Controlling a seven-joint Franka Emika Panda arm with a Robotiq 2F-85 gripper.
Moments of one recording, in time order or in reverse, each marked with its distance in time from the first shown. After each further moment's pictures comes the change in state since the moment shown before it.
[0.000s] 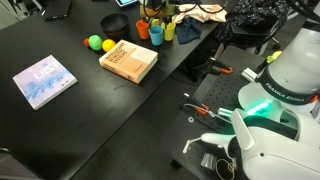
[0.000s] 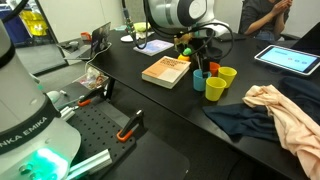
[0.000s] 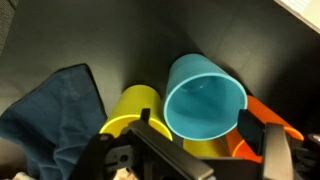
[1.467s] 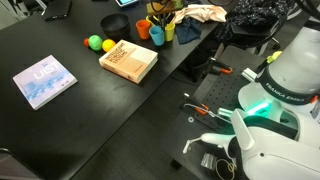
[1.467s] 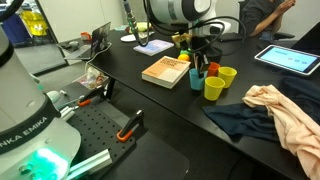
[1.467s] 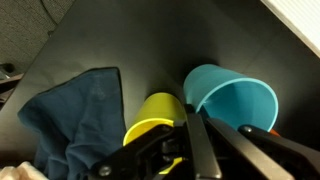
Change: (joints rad) arm -0.097 -0.061 0.066 -0.031 -0.119 -0.107 -0.095
